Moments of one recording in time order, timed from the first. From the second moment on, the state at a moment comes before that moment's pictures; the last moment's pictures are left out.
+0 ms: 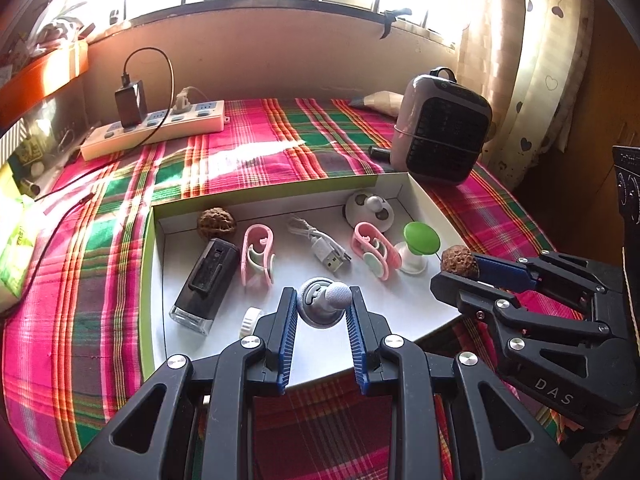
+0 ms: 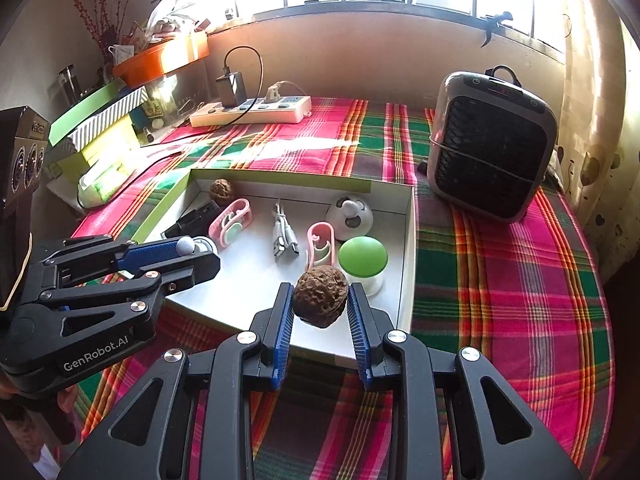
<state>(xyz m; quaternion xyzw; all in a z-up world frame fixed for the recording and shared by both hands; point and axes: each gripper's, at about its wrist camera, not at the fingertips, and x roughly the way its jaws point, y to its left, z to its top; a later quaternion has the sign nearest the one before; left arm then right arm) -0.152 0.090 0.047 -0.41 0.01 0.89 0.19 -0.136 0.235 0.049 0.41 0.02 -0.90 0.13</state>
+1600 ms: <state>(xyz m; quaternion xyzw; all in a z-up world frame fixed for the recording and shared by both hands) -0.191 0.107 0.021 -0.45 0.04 0.87 0.18 -0.171 0.233 0.018 0.47 0.04 -0.87 0.14</state>
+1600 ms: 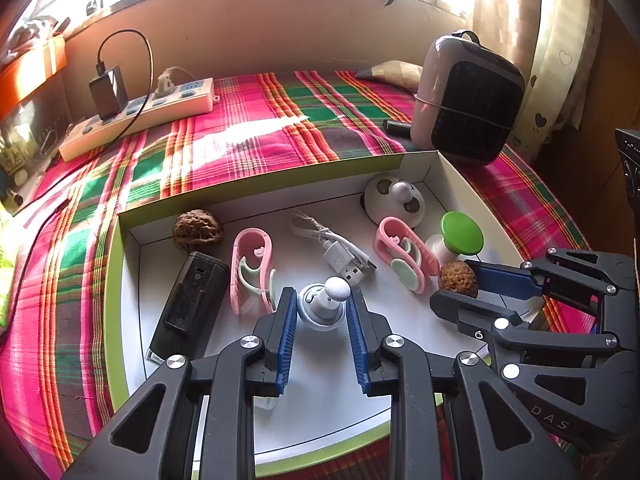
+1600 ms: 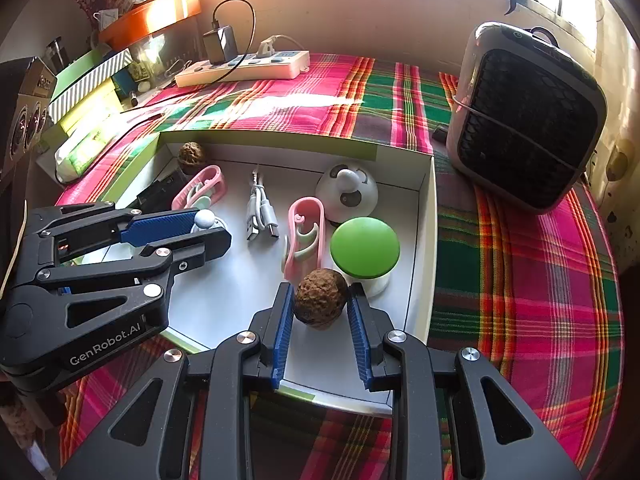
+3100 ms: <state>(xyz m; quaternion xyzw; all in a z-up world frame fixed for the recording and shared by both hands) -0.122 0.086 0.057 -0.39 0.03 0.92 0.10 -0.118 0.237 0.048 0.41 0.00 -0.91 0.12</state>
